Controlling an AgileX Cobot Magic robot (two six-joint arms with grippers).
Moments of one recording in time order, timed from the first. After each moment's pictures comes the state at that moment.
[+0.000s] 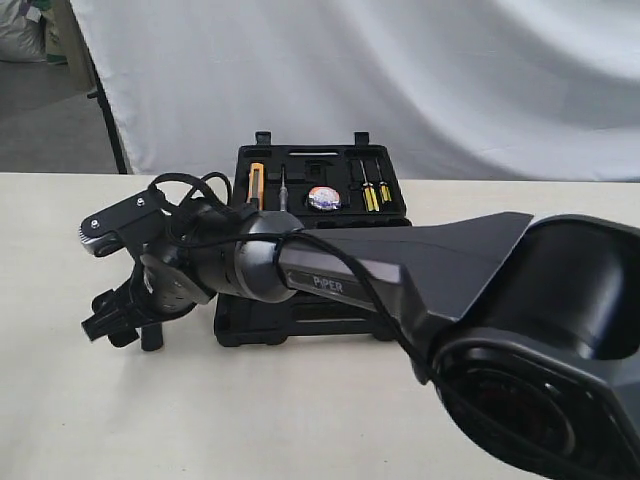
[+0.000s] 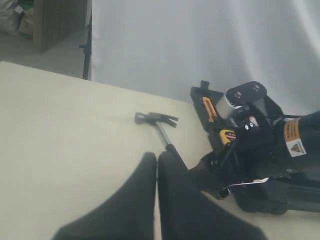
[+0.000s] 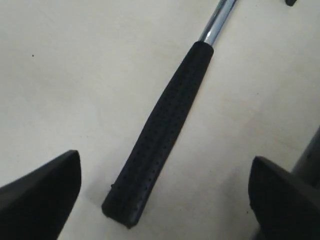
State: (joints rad) left arm 0.13 0.00 -0.01 0.02 0.10 -0.31; right arm 1.06 2.38 -1.89 -0.33 0.50 0.40
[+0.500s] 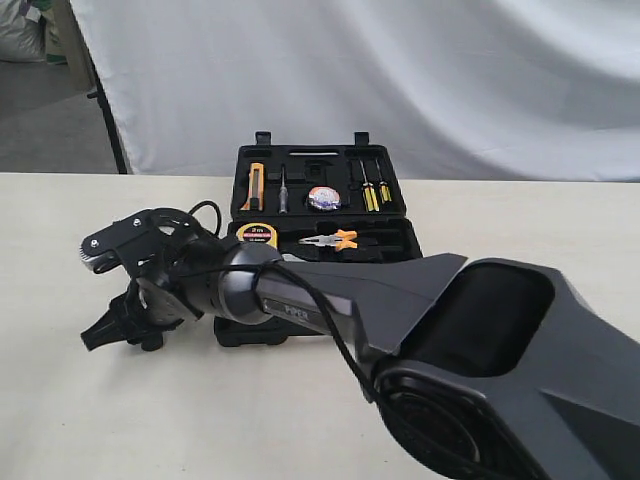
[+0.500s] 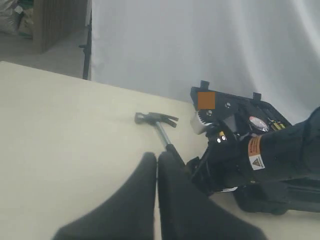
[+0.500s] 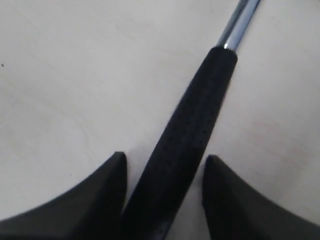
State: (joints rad) left arm 0.13 0.00 -0.01 0.02 0.10 -0.31; right arm 1.06 2.55 -2.06 -0.32 0.48 0.37
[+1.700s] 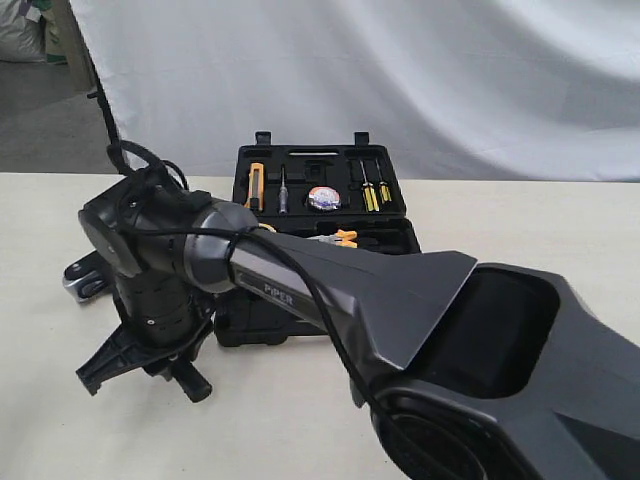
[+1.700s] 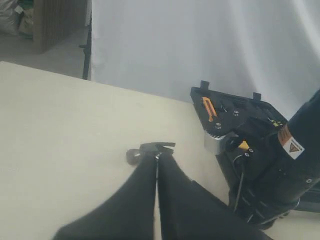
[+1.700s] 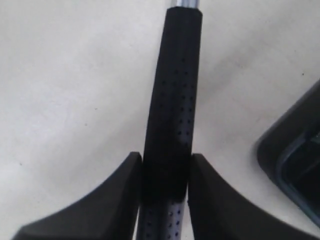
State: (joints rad) left arm 0.13 0.00 -0.01 0.02 0.10 -0.31; right arm 1.11 2.52 -2.27 -0.11 1.21 0.16
